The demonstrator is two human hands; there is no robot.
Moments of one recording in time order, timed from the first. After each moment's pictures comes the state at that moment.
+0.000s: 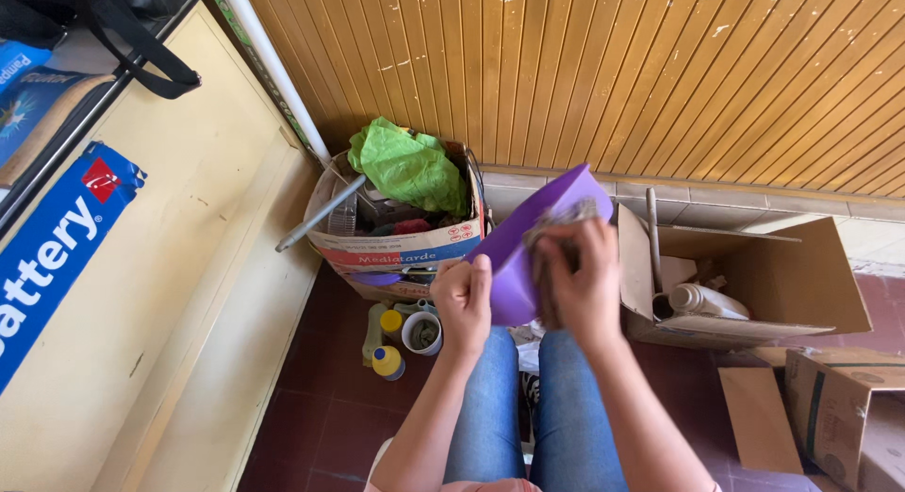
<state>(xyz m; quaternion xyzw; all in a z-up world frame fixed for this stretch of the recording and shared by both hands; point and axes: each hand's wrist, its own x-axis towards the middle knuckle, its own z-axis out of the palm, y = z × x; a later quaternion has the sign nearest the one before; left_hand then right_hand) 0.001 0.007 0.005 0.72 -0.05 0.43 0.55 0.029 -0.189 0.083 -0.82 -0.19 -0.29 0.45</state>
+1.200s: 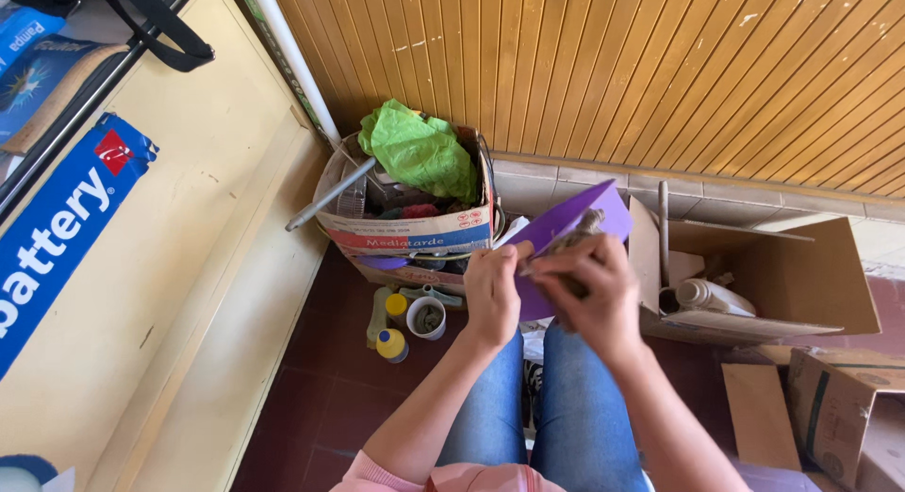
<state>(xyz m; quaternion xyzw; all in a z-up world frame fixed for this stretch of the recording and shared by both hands) 0.017 -0.017 -0.036 0.73 -0.14 0.45 0.49 -0.009 -0.190 0.099 -0.81 -0.28 -0.33 0.40</state>
